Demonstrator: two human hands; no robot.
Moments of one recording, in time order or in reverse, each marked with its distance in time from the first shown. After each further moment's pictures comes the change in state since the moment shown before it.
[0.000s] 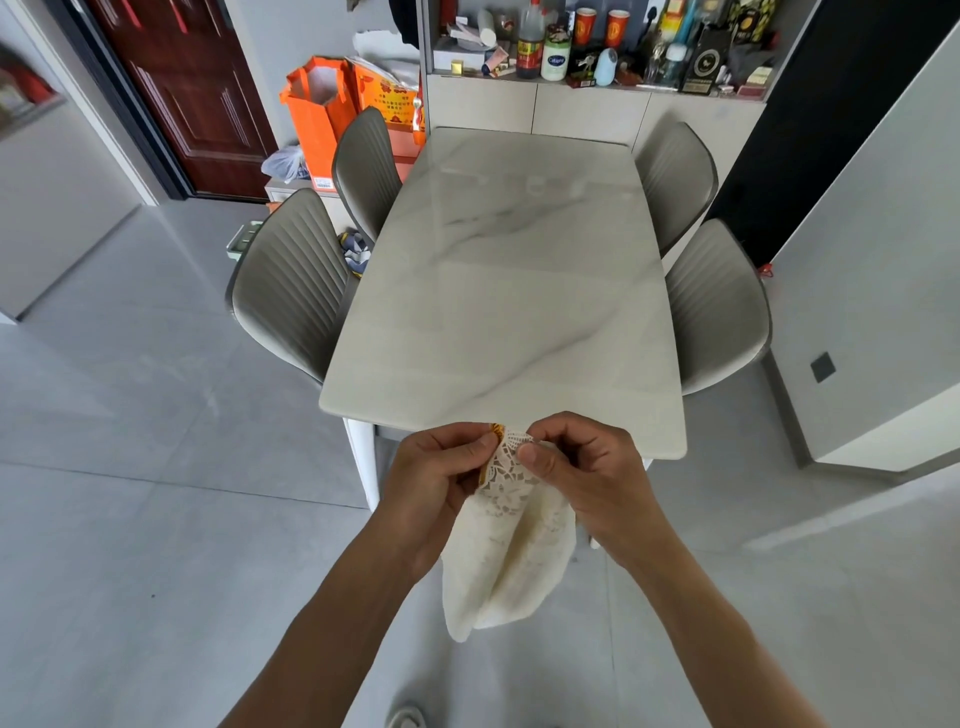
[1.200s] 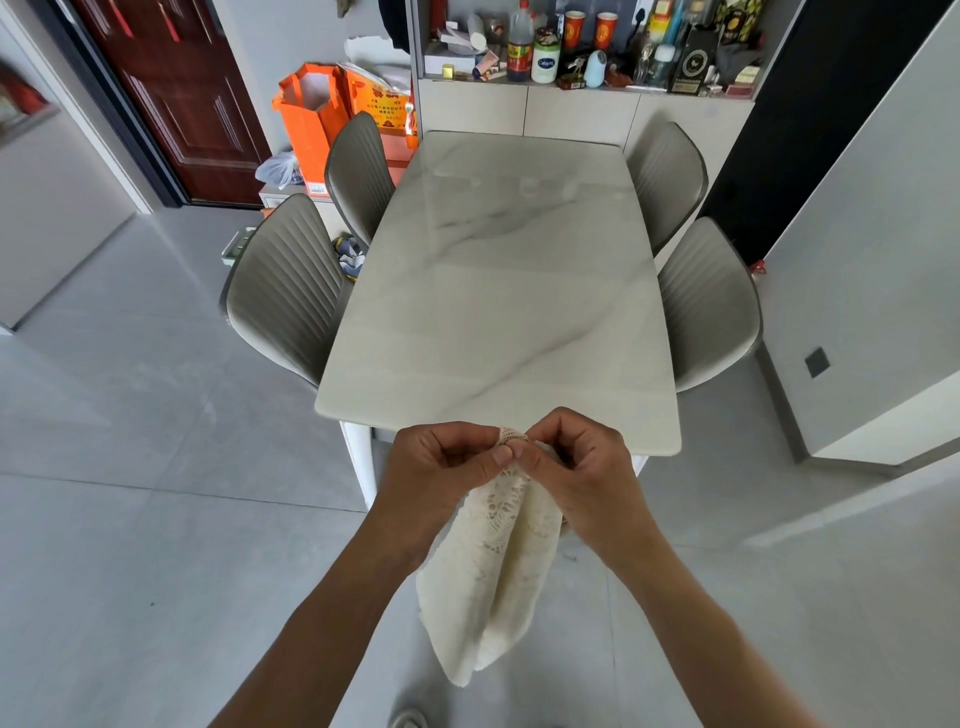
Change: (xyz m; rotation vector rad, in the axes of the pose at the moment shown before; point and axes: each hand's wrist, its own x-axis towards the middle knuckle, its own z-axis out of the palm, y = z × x) left_hand -0.005 -0.003 0.005 0.295 -0.014 0.225; right_hand -0.007 -0.002 0.005 -0.151 0.119 0.035
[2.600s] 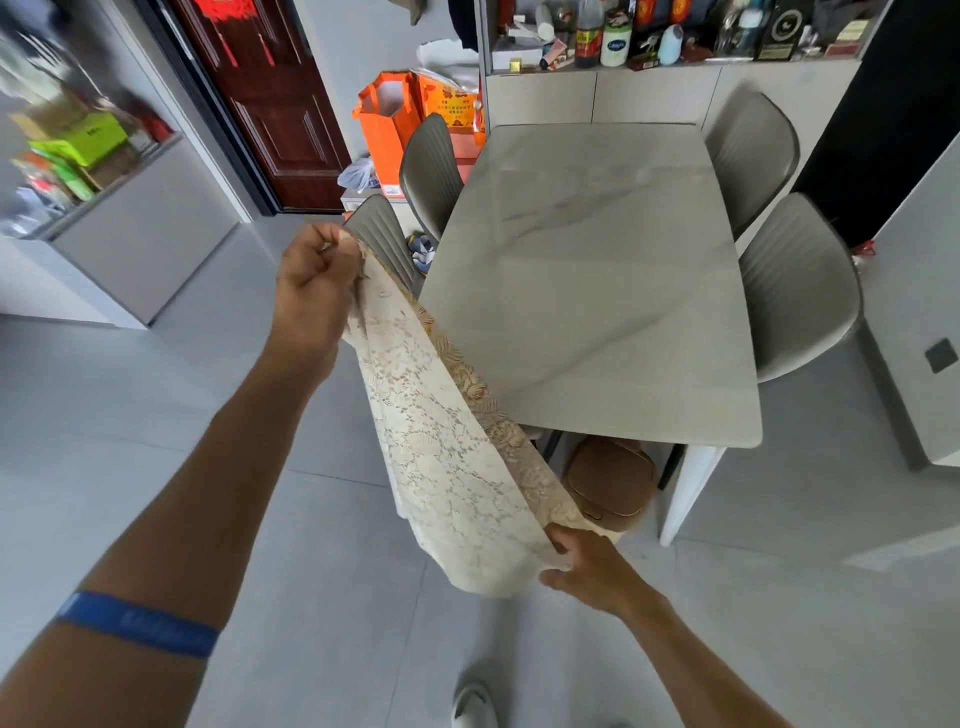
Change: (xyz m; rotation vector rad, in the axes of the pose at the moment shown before) left_hand 0.060 0.113 -0.112 0.398 0.426 0.376; right_hand -0.046 0.172 0.034 -0.591 -0.584 0.381
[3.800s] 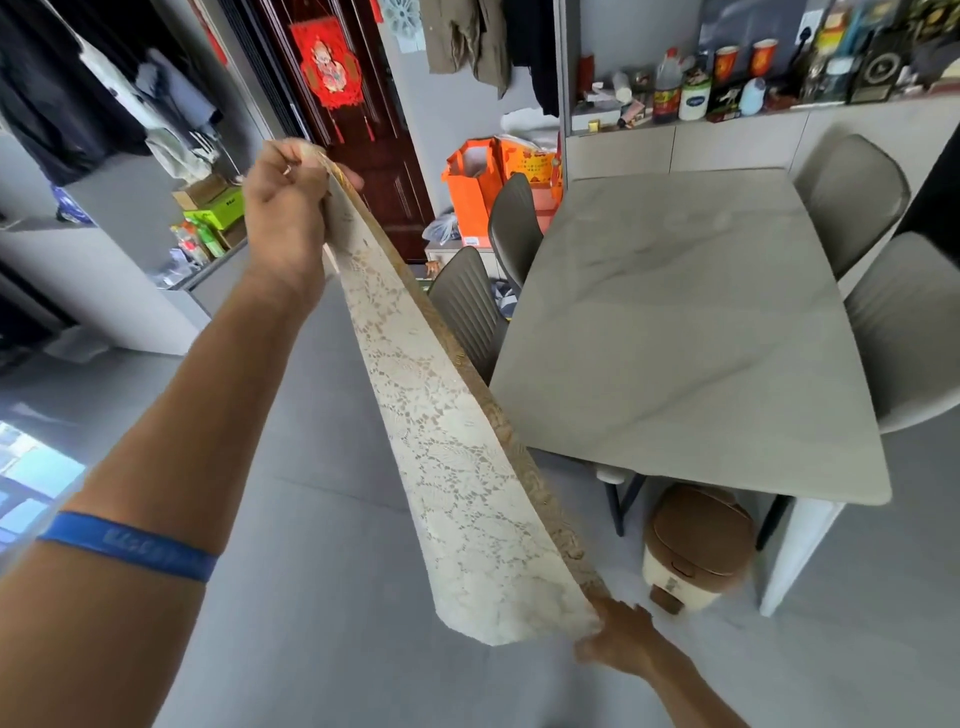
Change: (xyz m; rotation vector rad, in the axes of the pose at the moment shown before) left_hand 0.056 0.102 -0.116 -0.139 0.174 0.192; right_hand 0.042 -0.058 0.081 -0.193 -0.163 0.144
